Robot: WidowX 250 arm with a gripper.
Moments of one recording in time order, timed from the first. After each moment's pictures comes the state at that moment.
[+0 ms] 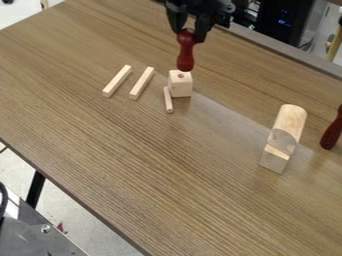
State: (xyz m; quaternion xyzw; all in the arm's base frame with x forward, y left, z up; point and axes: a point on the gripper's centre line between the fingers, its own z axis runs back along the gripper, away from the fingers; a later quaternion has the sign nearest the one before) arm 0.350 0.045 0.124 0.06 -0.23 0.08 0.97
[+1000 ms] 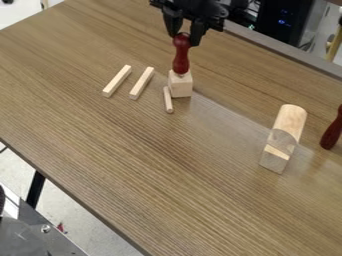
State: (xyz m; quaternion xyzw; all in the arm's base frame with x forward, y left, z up) arm 0.363 0.057 0.111 0.06 -0.22 0.08 0.97
